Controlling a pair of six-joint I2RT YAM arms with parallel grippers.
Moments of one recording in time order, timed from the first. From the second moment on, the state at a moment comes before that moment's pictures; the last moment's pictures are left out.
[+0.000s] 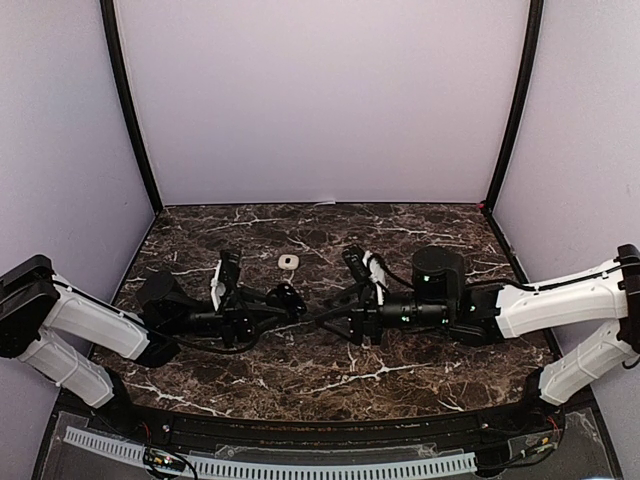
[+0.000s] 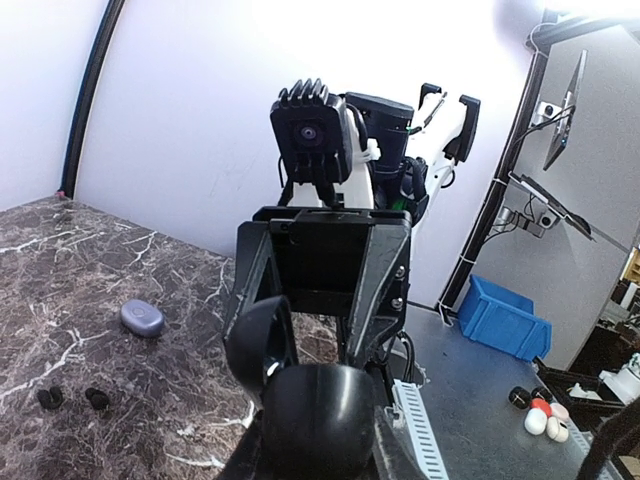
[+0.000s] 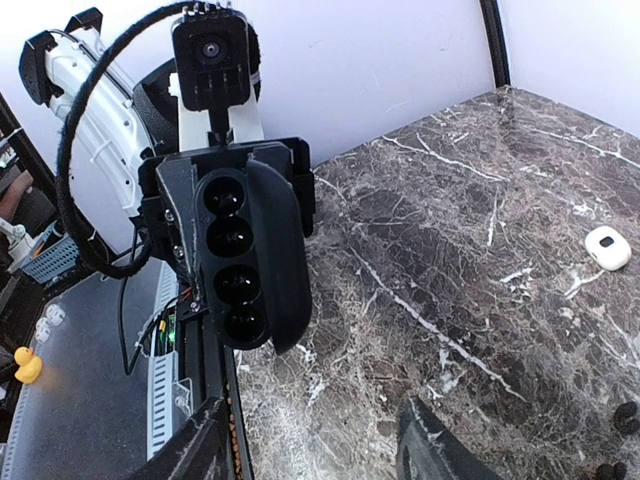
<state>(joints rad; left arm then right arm) -0.82 1.41 0.32 1.24 0.68 -0.45 1.07 1.37 0.69 0.43 -0.34 0.27</state>
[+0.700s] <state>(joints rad) -0.82 1.44 0.33 1.28 0.70 -0.48 1.09 1.47 0.82 0.44 -0.35 0.25</state>
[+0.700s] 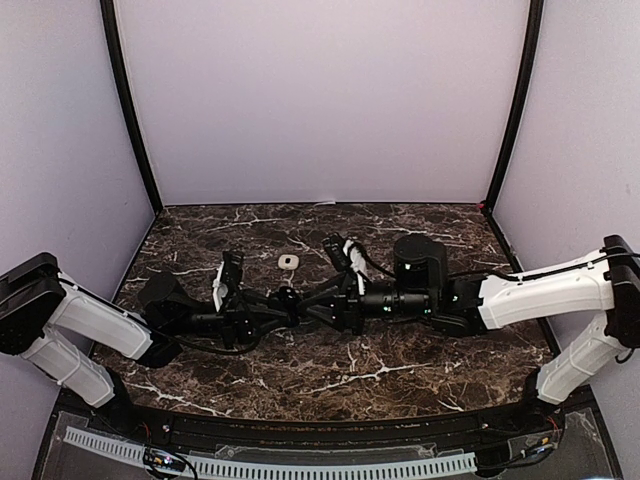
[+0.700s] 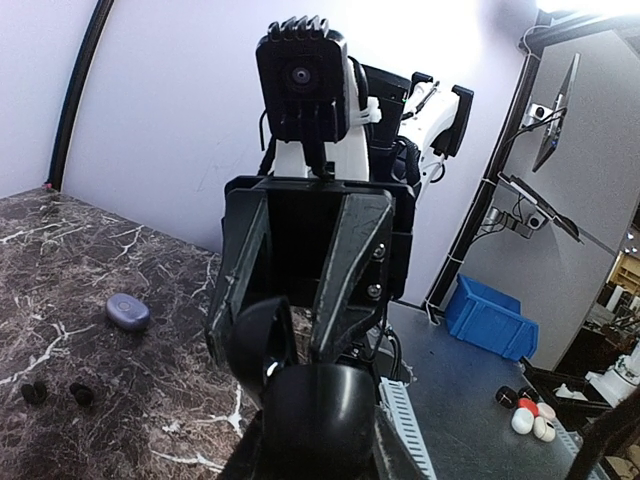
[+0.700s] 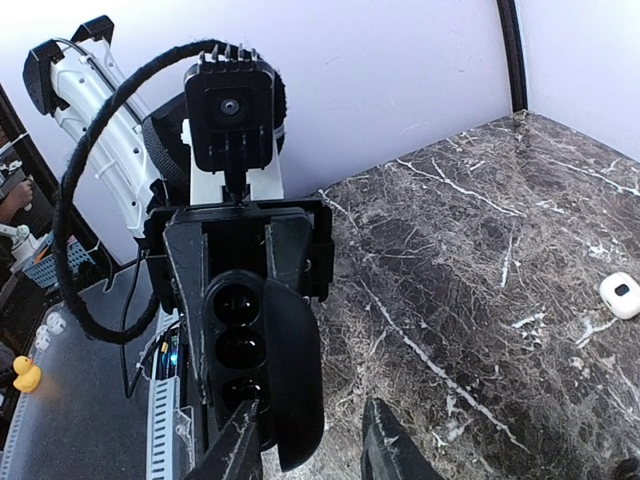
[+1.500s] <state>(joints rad) -0.82 1.35 0.33 1.09 0.74 -0.38 1.10 1.41 0.86 0.22 -0.36 0.12</state>
